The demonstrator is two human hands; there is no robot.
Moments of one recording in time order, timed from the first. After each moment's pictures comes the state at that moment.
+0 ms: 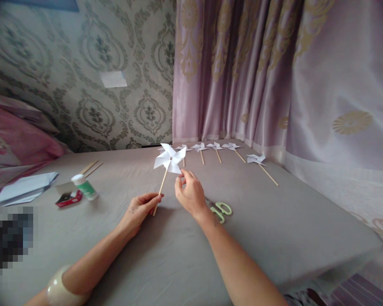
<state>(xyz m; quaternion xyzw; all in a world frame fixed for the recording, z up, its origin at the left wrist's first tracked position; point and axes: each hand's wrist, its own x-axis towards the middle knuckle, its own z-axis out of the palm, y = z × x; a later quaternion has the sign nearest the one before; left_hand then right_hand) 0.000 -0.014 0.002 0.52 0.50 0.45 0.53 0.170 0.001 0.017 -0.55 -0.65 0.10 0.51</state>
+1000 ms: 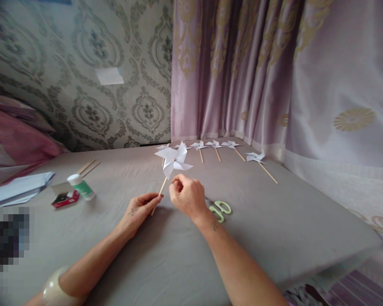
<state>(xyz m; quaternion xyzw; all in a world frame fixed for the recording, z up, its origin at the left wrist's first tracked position) 0.003 -0.017 0.005 0.56 0.51 0.43 0.49 0.165 -0.024 0.034 -0.60 -0.69 0.06 0.39</state>
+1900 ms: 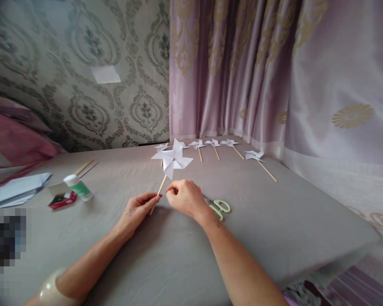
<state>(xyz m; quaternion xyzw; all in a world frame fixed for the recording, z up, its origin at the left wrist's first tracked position) 0.002 -0.015 0.002 0.57 0.52 0.42 0.48 0.176 -0.019 0.035 -0.57 -0.71 0.18 0.37</state>
